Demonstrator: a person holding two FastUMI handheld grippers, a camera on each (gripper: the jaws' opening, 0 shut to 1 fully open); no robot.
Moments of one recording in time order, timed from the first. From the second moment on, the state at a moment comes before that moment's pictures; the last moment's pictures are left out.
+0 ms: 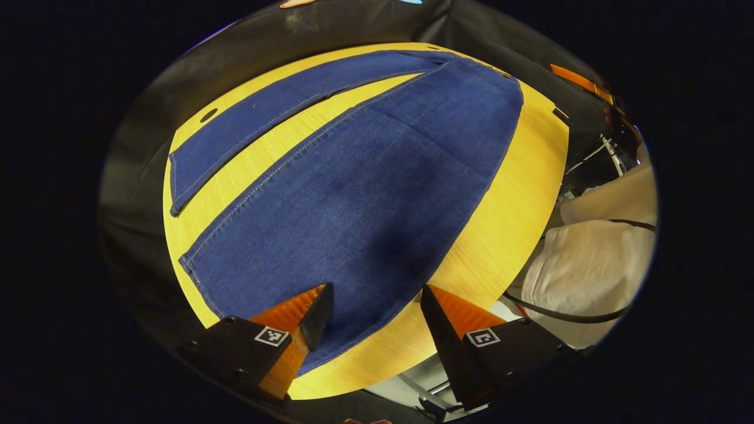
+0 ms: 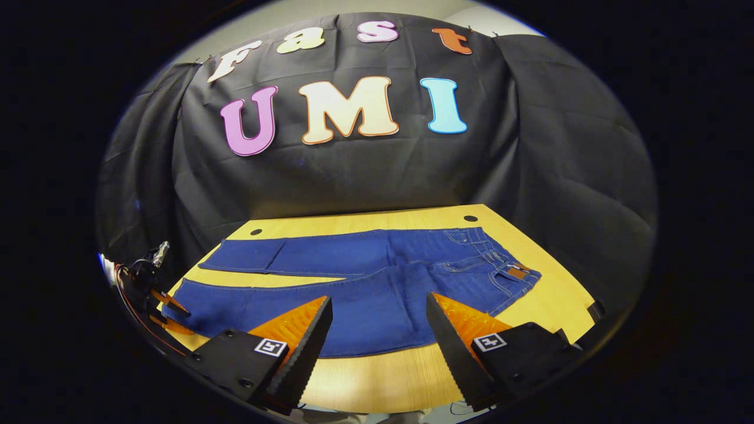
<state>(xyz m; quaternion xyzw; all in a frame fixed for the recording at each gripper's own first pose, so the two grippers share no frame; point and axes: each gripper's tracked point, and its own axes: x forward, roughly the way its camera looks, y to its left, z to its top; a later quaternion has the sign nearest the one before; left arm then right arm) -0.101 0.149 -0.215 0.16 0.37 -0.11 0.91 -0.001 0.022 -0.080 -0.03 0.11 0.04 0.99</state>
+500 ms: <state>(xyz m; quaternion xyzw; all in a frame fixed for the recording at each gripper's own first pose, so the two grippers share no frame) -0.103 0.158 -0.221 0.21 0.41 -0.13 0.88 0.012 0.017 -0.089 -0.02 0.12 0.01 0.99</state>
